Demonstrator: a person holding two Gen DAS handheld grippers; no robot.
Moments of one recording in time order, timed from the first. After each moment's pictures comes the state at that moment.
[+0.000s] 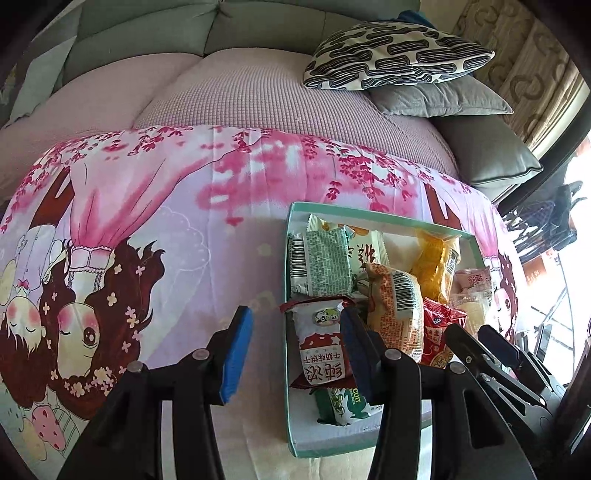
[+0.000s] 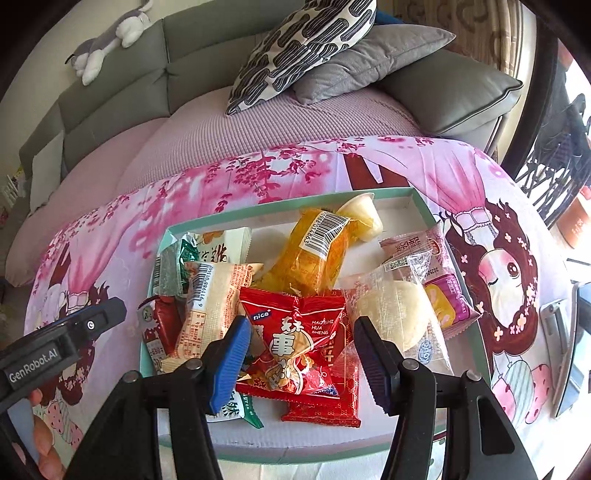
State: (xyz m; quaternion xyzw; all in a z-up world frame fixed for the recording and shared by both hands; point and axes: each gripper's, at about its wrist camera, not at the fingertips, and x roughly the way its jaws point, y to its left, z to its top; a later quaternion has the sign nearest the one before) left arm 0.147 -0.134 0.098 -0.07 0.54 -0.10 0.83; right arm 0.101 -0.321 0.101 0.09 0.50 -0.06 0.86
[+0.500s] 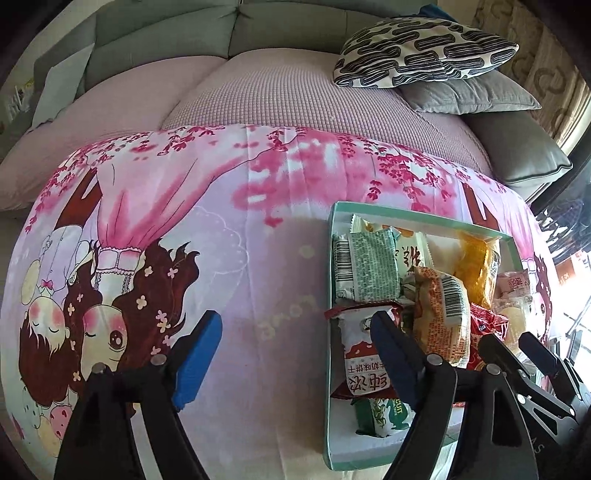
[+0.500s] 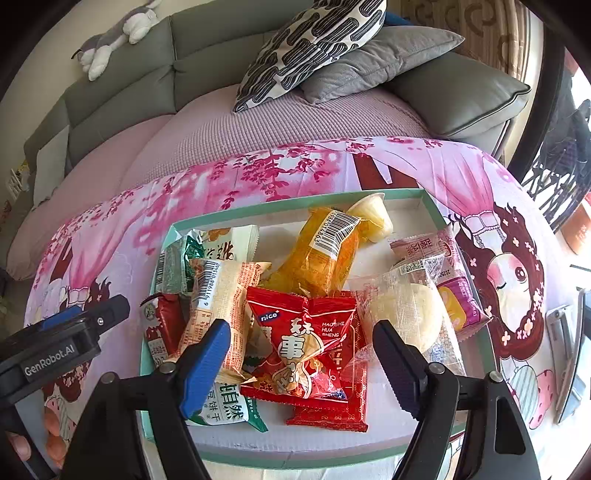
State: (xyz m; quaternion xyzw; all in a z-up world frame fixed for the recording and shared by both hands) left arm 0.152 -0.126 0.089 -0.04 0.53 -0.04 0.84; right arm 0.103 -0.316 0.098 0.08 0.49 -0.05 0.87
